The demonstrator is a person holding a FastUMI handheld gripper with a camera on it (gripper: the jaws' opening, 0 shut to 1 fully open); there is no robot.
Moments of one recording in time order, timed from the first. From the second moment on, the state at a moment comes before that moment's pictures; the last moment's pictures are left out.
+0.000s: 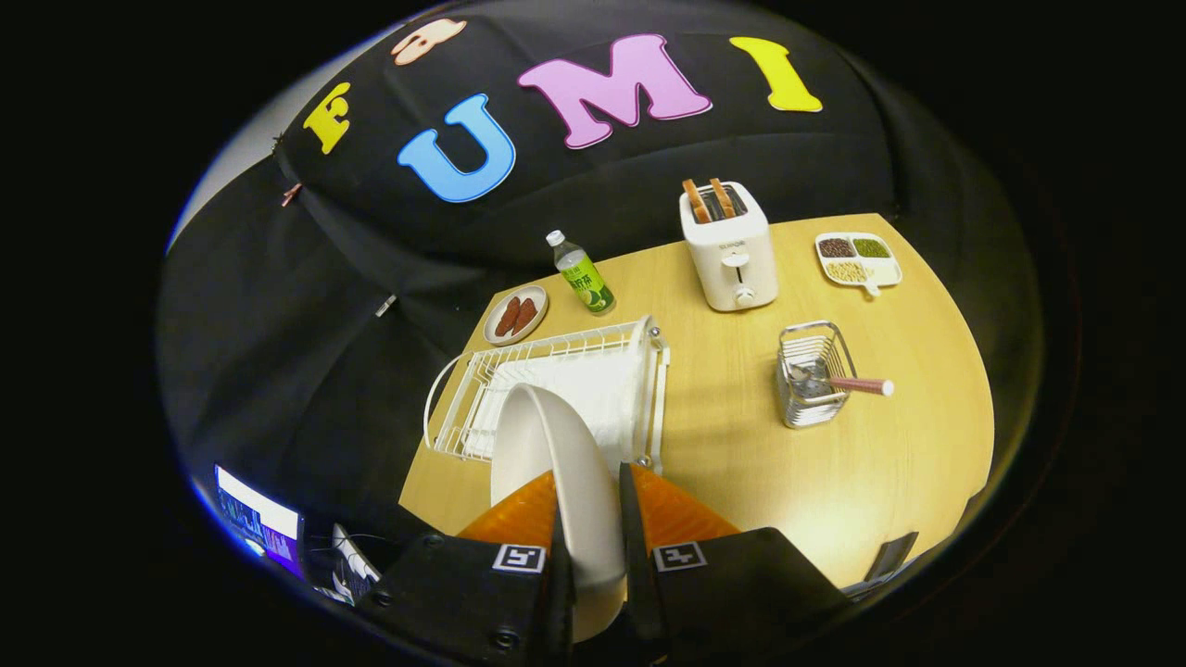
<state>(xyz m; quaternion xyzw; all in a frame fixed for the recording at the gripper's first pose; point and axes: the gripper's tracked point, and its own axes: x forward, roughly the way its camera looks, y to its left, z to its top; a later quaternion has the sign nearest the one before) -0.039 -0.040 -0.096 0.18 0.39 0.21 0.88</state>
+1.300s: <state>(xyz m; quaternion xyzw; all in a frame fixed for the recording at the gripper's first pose) 0.009 -0.144 -0.285 0.22 0.41 0.13 0.88</state>
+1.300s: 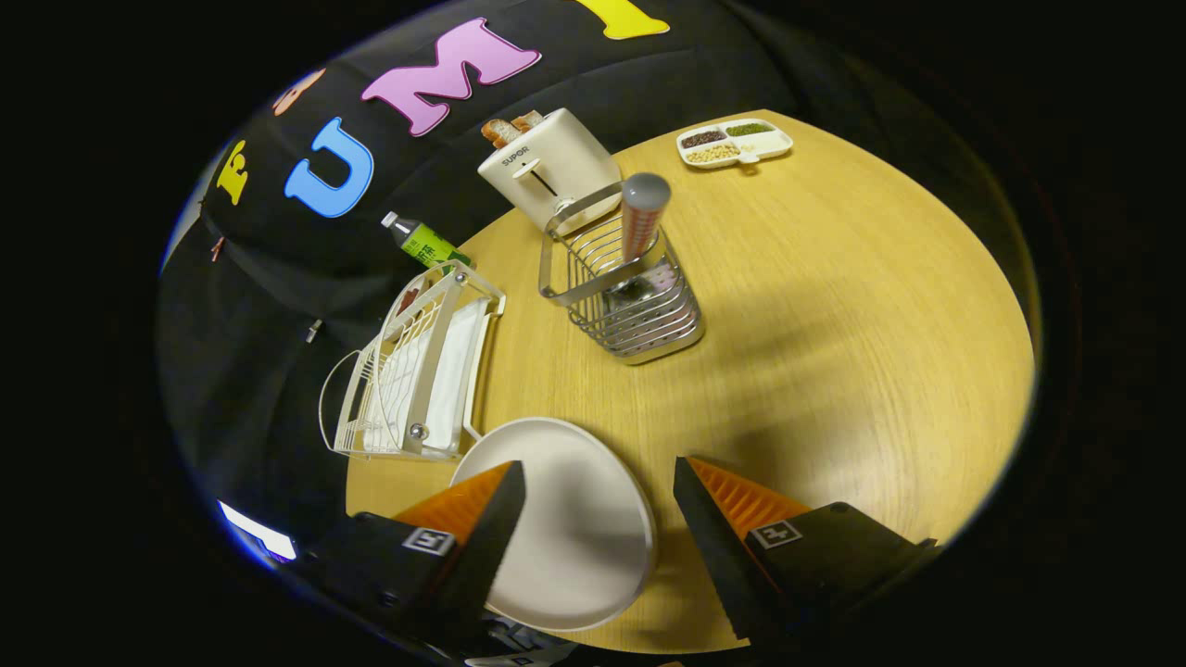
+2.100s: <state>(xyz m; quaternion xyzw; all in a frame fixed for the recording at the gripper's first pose) 0.106 -0.185 -0.189 0.08 0.16 0.12 0.98</state>
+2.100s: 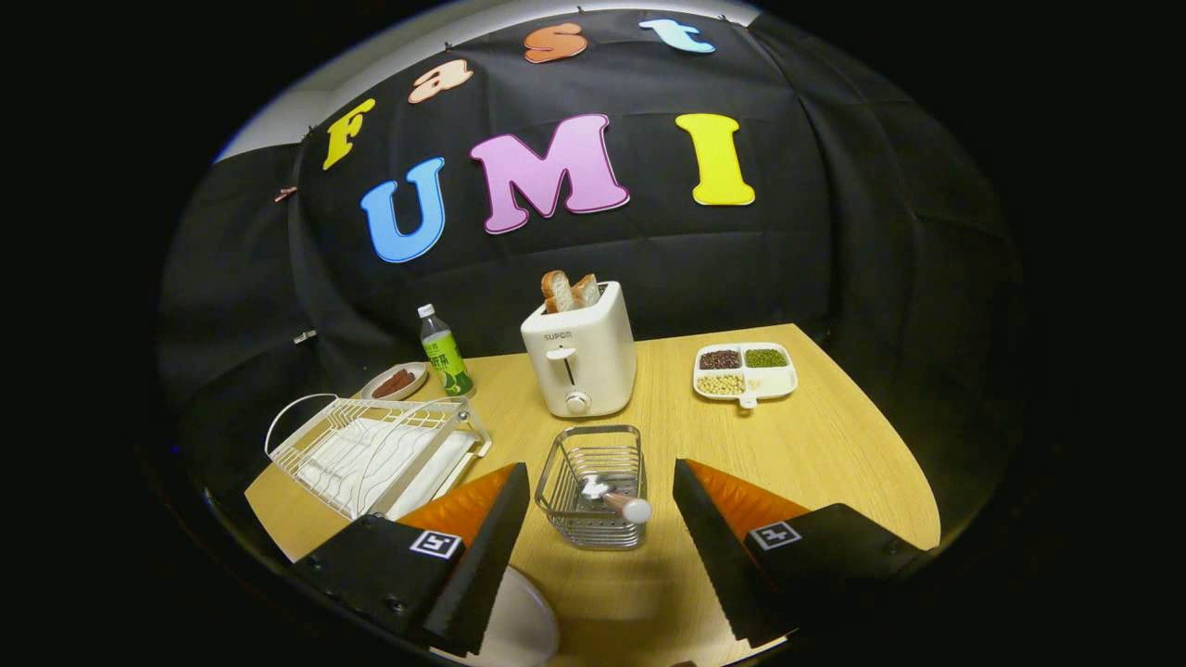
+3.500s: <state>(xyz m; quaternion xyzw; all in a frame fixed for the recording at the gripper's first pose) 0.144 -0.163 -0.211 0.00 0.17 0.15 0.97</state>
